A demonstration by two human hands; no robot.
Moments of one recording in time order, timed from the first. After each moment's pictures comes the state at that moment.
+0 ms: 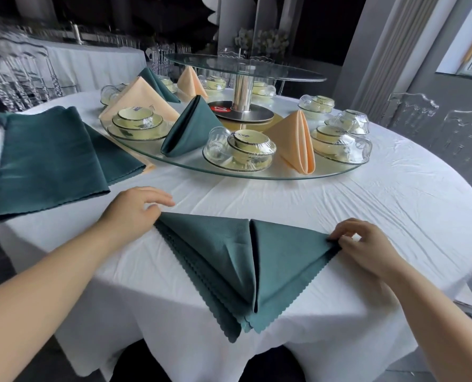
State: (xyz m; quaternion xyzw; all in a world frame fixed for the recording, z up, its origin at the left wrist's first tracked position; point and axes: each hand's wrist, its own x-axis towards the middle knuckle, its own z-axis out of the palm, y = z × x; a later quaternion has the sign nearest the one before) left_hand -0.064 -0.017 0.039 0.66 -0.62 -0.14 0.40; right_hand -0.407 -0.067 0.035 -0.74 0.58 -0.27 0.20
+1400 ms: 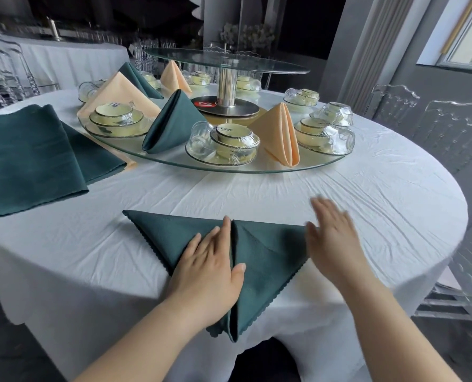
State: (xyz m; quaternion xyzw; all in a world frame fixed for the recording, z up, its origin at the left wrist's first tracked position) left_hand -0.192 0.023 0.011 0.68 -0.72 -0.07 0.12; right_hand -0.366 -0.032 0.038 -0.74 0.65 -0.17 0.04
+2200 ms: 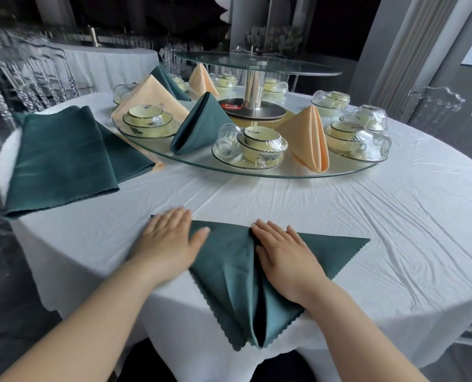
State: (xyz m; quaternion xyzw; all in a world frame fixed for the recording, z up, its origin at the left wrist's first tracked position) left_hand -0.105 -0.010 0.010 0.77 -0.64 -0.08 0.04; right_hand -0.297 -0.037 0.012 -0.88 0.47 -0.07 0.06
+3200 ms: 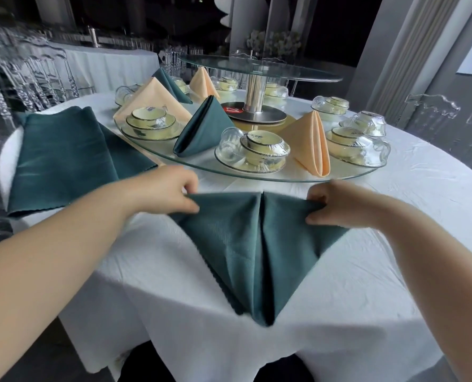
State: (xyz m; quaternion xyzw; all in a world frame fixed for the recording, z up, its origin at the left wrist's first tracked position) left_hand -0.074 -0.040 0.089 0.68 -0.71 -0.13 0.11; right_hand -0.329 -0.076 0.113 -0.84 0.54 0.04 0.06
